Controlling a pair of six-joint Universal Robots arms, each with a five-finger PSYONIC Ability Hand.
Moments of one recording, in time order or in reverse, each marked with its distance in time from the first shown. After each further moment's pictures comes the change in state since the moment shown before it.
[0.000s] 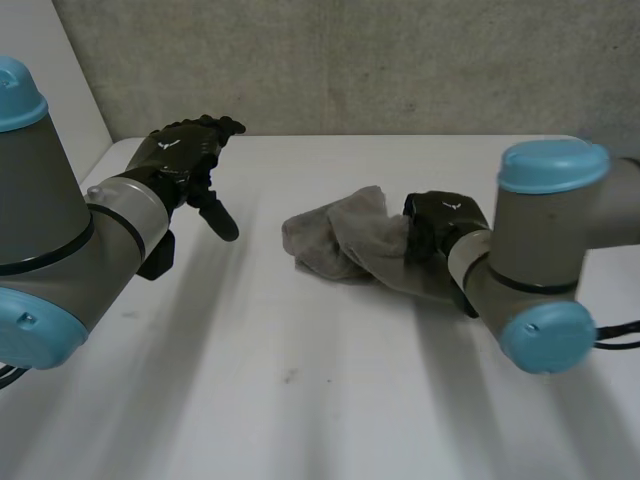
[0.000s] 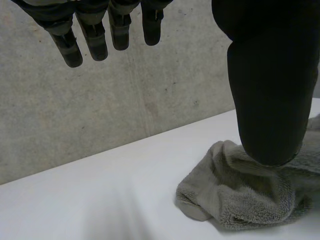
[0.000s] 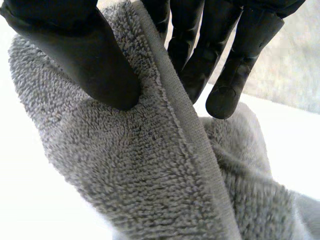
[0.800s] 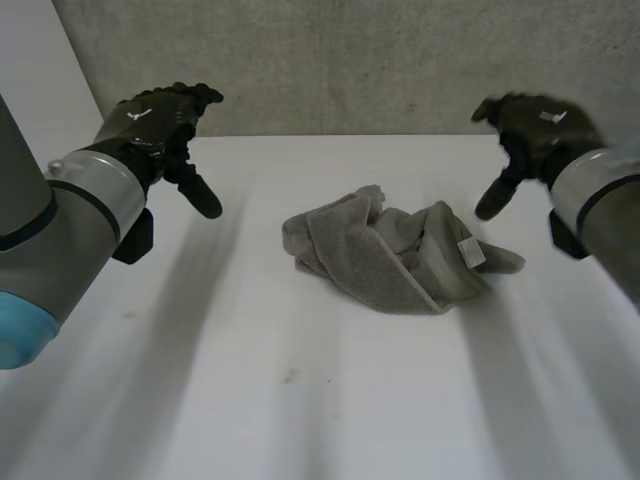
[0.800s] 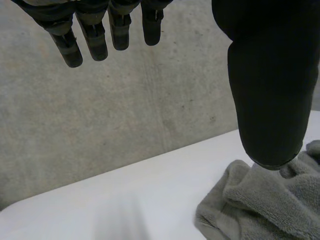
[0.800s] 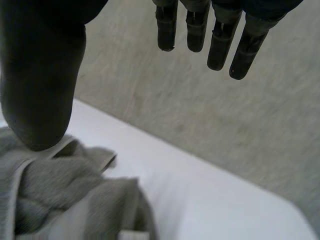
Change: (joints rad) left arm -0.004 0.074 0.030 -0.047 -0.063 -0.002; right arm -0.156 -0.301 0.027 0.089 -0.042 -0.066; left_hand 0.000 0.000 0.000 0.000 0.000; right_hand -1.052 -1.041 -1.084 -1.081 -1.070
